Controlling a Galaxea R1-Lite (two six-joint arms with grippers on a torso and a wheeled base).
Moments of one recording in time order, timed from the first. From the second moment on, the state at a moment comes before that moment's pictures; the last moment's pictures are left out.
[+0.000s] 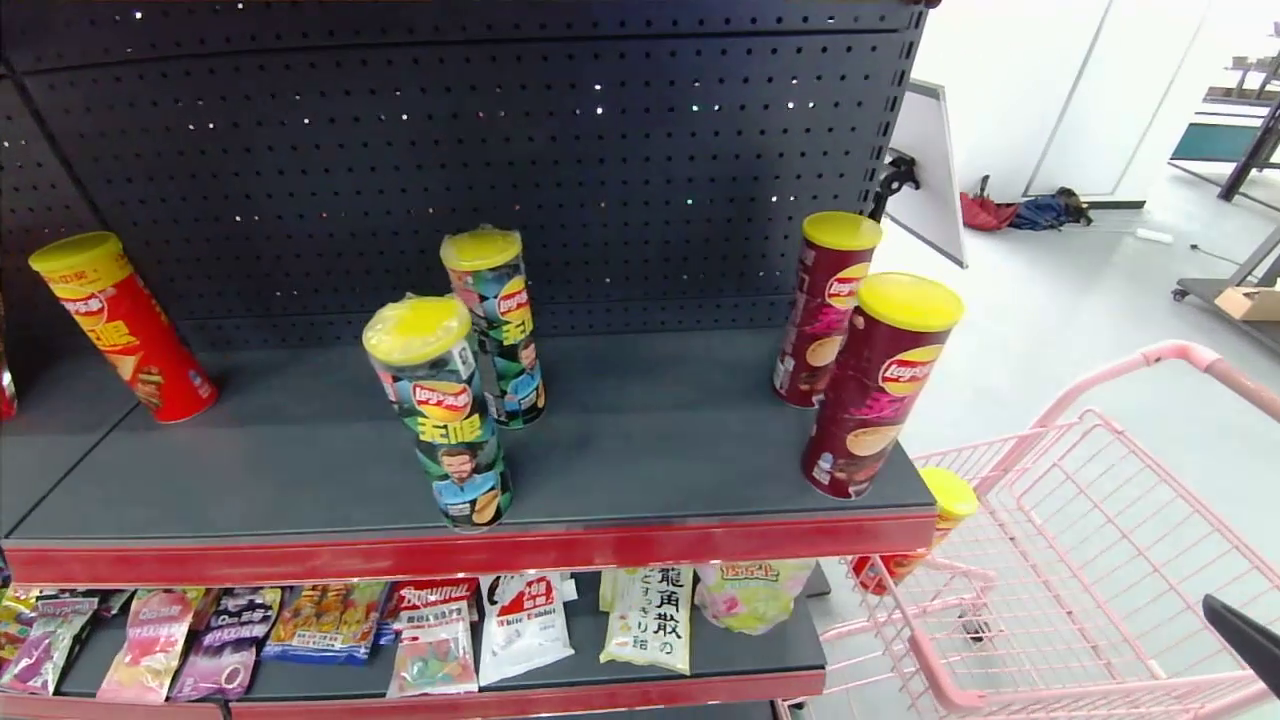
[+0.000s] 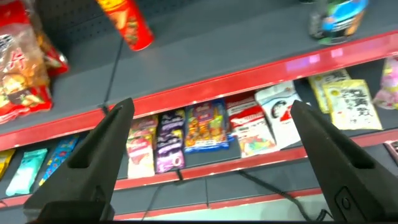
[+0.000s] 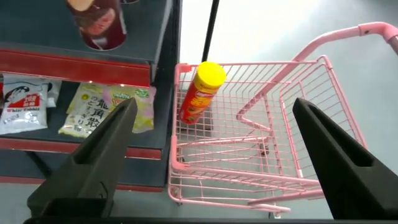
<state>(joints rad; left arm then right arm) -0.26 0.26 -0.48 0.39 0.31 0.25 0.08 0.62 -0.27 -0.13 -0.06 -0.16</state>
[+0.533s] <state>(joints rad) -0.26 0.24 -0.46 0.39 0.31 0.26 0.08 0.62 -0.25 -0.13 -0.06 -0.17</state>
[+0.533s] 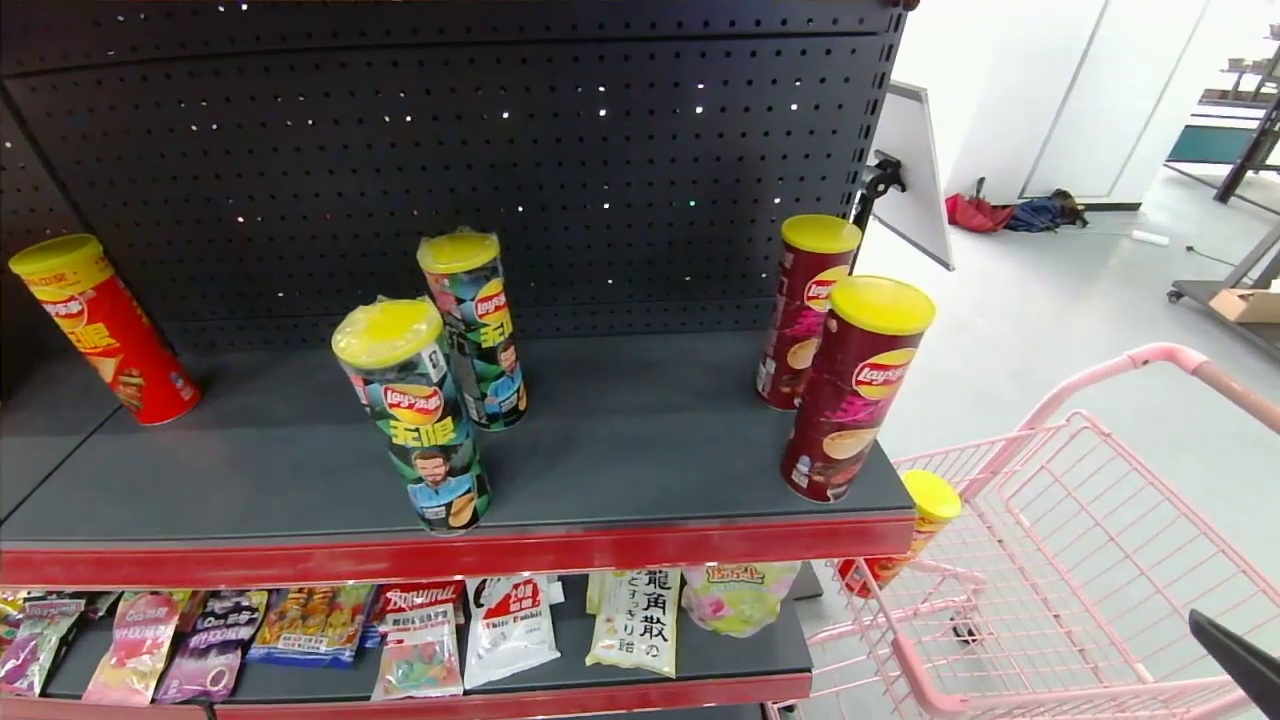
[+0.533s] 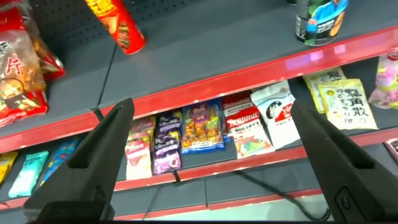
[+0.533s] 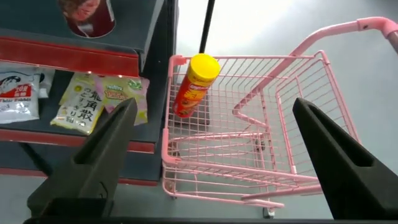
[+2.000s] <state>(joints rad) -0.30 0.01 -0.27 0.39 -0.11 0.04 0.13 0.80 -0.16 -0.40 -0.01 0.09</state>
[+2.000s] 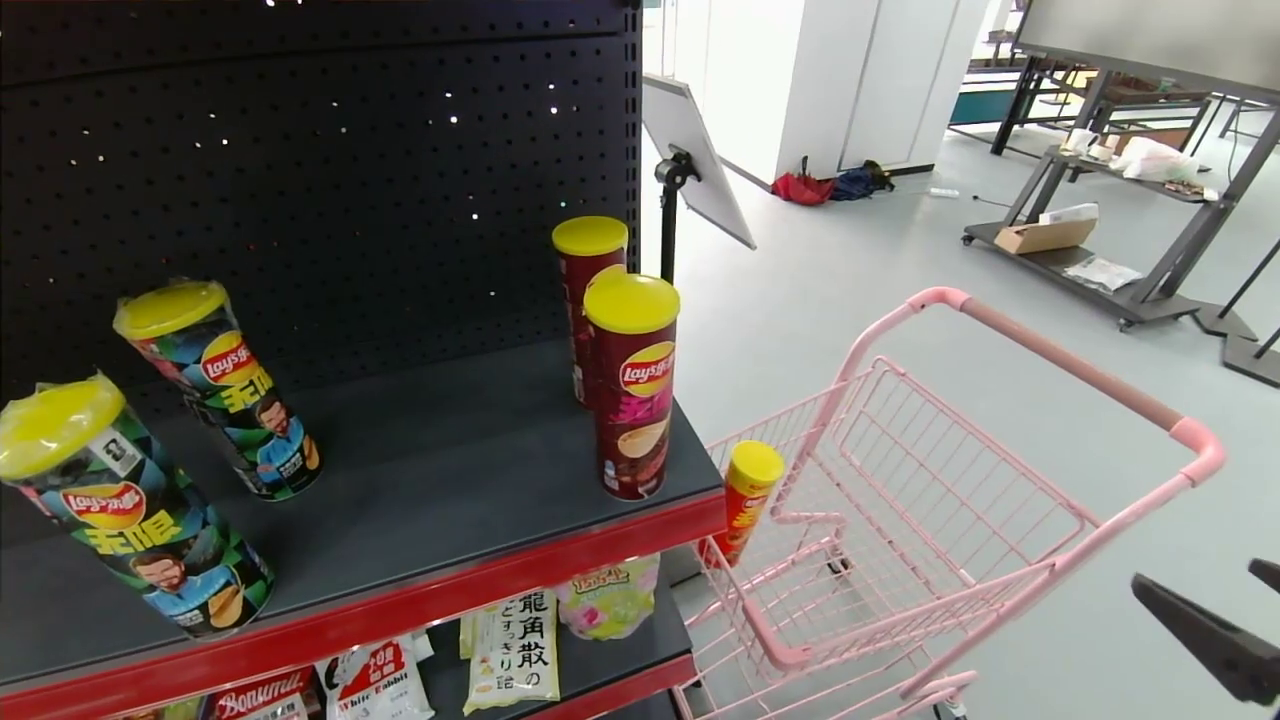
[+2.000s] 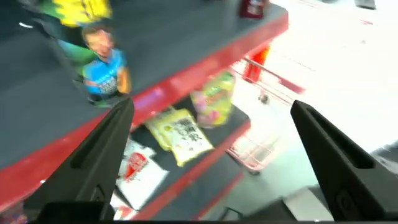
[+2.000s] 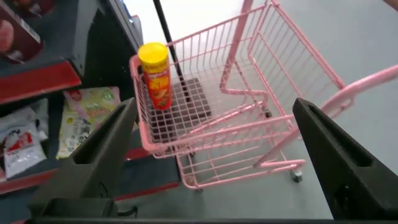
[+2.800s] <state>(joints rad) -0.30 0.00 -0.21 0.39 -0.09 0.04 0.27 1.77 -0.16 -1.28 -0.06 0.05</state>
